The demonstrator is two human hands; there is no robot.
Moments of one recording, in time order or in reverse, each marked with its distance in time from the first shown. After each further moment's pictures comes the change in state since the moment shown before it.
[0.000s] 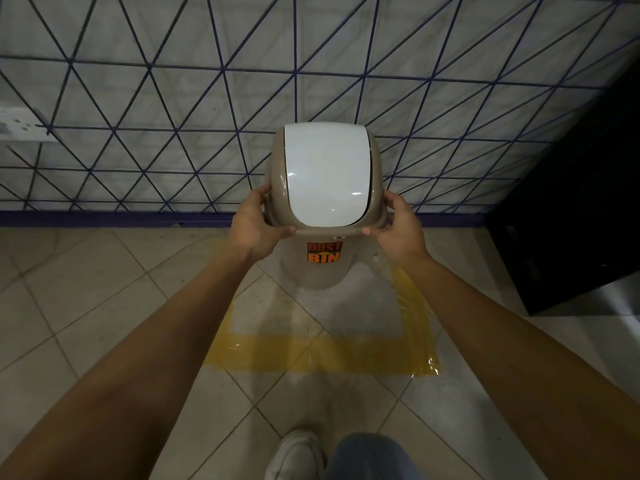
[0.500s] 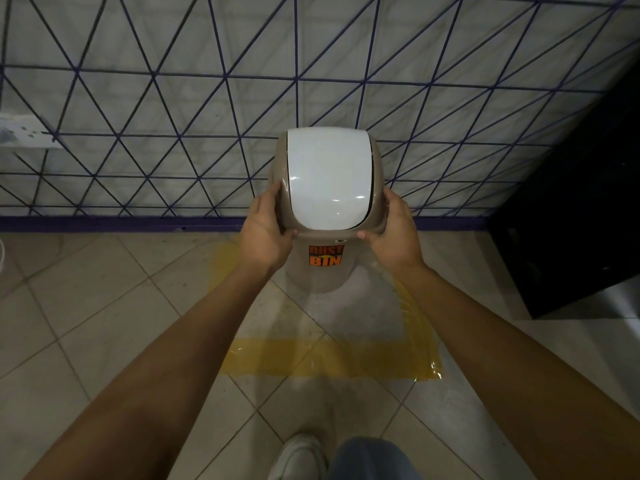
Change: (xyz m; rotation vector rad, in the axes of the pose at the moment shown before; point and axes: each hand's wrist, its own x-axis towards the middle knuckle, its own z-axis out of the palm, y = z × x) left_hand -0.012 0.003 0.016 0.240 0.178 0.202; right_hand -0.009 -0.008 0.007 -0.151 0.059 -0.105
